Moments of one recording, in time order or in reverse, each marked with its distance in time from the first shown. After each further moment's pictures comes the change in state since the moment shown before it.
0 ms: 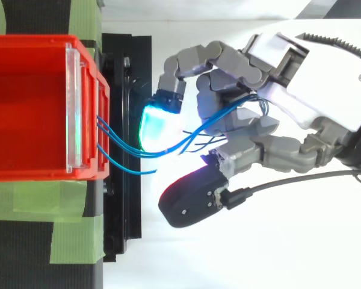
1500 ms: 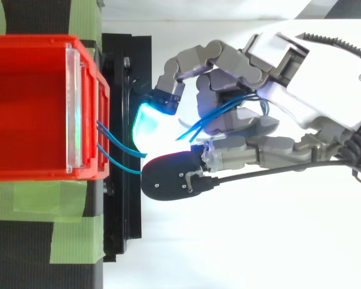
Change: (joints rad) arm 0.000 0.000 0.000 0.002 0.000 0.001
